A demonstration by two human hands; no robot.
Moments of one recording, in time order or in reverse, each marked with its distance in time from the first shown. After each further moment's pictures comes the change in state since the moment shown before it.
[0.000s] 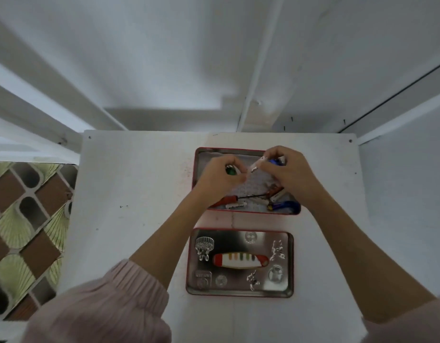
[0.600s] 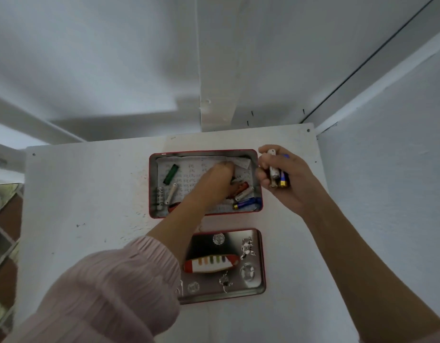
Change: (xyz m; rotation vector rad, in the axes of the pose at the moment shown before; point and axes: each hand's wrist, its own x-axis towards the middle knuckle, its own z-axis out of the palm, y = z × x) left_hand 0.047 -0.004 0.072 0.642 -0.175 0.159; right_hand -0.033 0.008 -0.056 0.943 -0.110 0.192
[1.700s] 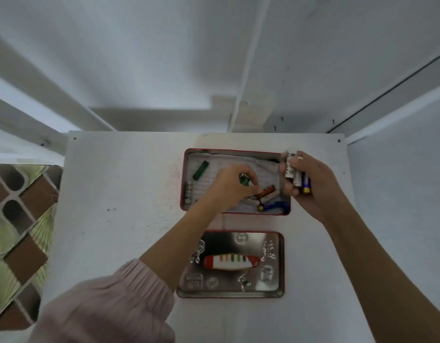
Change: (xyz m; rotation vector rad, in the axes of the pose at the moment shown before) left_hand -0.050 -0.006 -0.035 -0.550 0.015 -0.121; right_hand 0.006 0.009 0.014 -0.161 -0.013 -0.029
